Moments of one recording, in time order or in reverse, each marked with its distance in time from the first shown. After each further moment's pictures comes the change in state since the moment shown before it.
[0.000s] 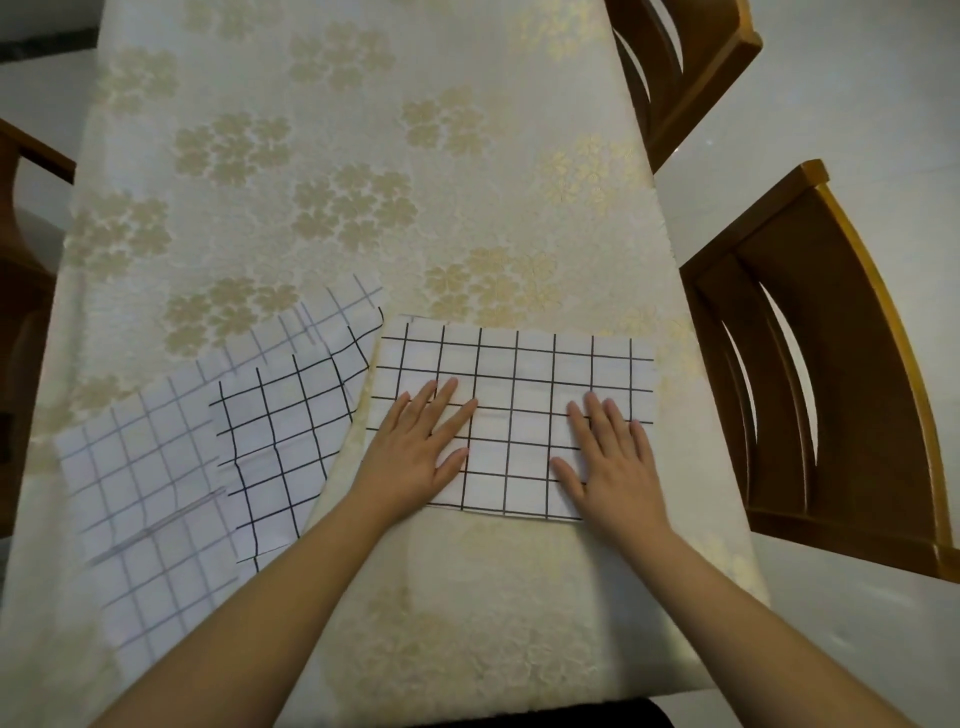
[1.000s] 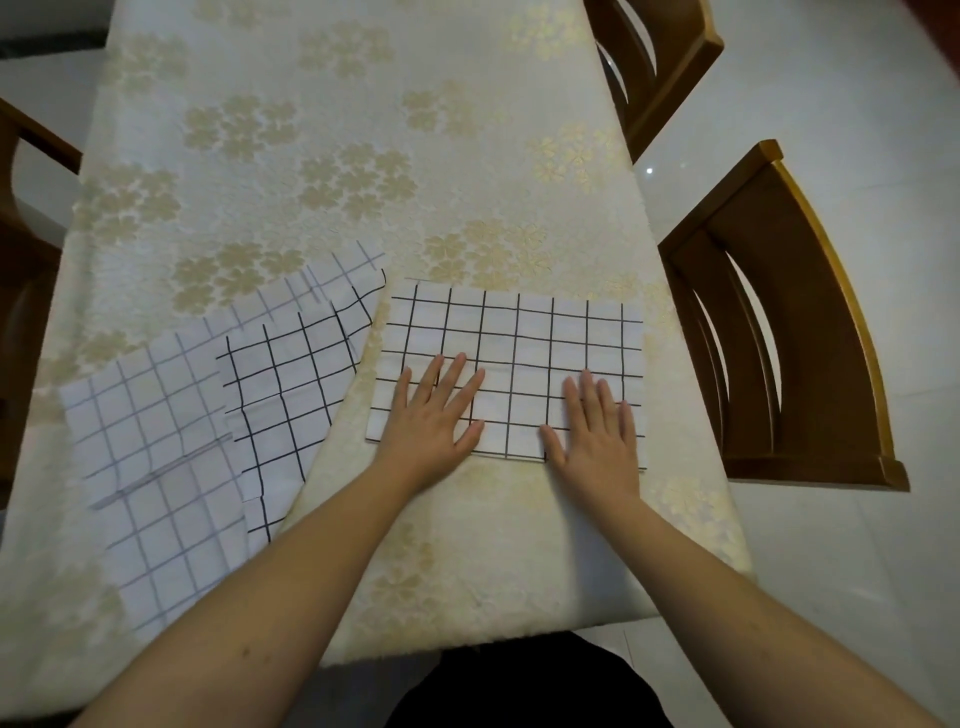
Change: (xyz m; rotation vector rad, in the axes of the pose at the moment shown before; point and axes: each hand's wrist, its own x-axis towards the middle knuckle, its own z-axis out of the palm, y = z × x) left_hand -0.020 0.035 0.012 -0.021 0.024 -0.104; right_hand -0.033 -0.023 0.015 0.017 0.021 0.134
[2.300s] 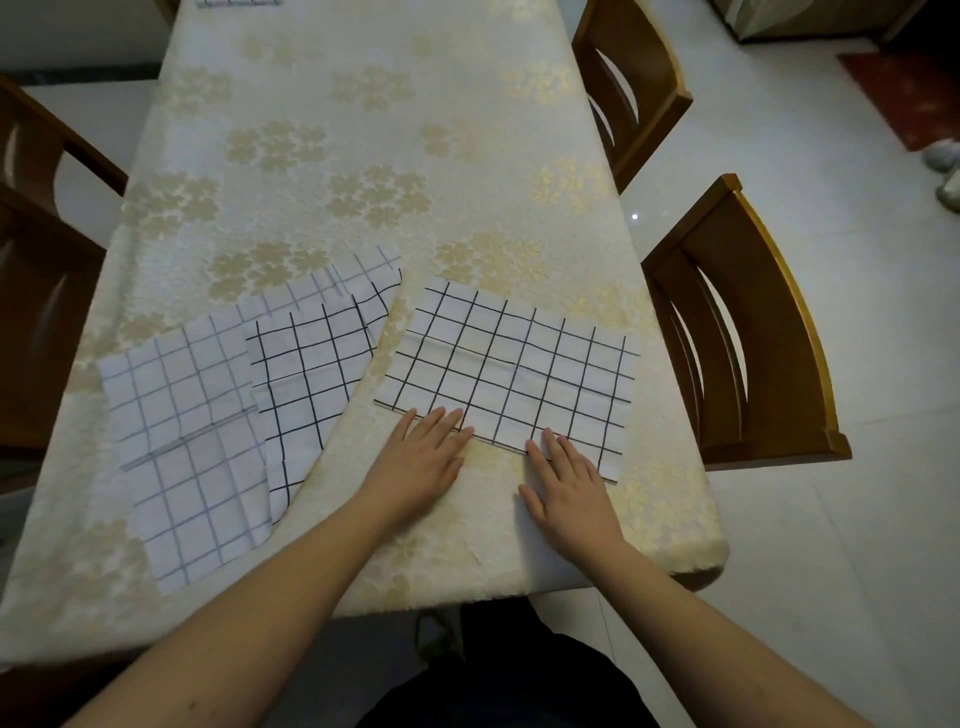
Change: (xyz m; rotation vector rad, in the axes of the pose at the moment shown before) left_hand -0.081 0.004 0.000 0.040 -0.050 0.136; right_hand -0.090 -0.020 0.004 0.025 -0.088 -0.190
